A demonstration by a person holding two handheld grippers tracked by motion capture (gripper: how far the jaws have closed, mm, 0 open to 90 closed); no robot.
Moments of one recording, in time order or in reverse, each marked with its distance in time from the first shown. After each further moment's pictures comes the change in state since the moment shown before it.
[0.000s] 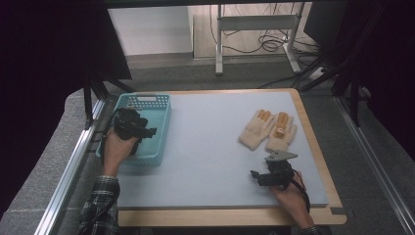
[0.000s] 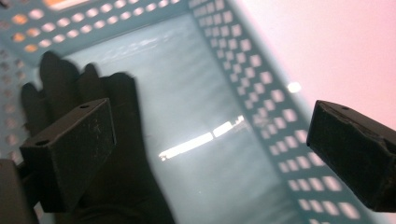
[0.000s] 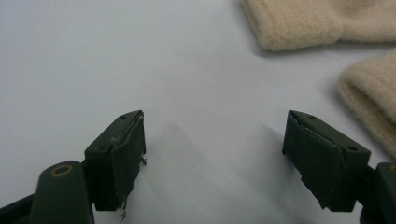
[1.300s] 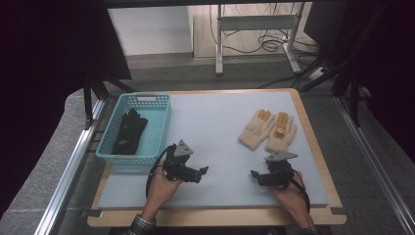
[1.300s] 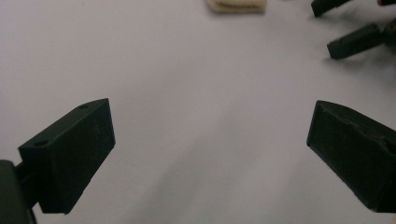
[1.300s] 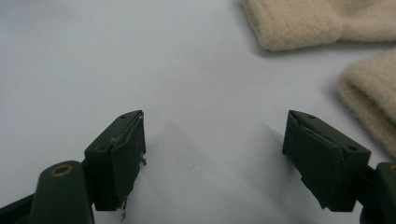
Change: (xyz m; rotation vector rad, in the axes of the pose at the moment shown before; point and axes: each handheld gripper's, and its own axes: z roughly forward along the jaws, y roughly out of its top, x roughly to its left) left arm -0.174 -0.053 0.019 -0.165 -0.286 0.236; right arm 0.000 0.000 0.000 0.000 0.001 0.001
